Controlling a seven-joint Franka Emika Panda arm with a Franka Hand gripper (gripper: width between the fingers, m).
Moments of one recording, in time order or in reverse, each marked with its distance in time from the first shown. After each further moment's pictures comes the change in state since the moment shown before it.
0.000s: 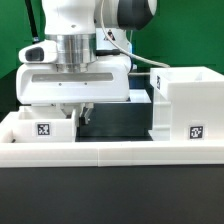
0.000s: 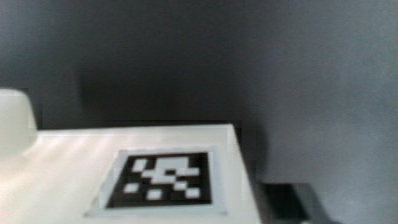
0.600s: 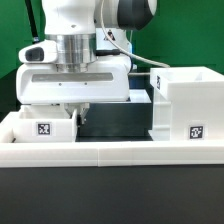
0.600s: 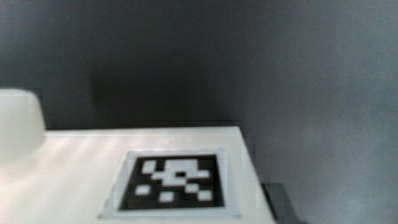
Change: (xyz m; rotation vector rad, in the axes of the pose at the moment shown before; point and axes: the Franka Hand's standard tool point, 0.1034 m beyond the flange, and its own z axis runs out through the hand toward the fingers) arm 0.000 0.000 0.000 0.000 0.000 0.000
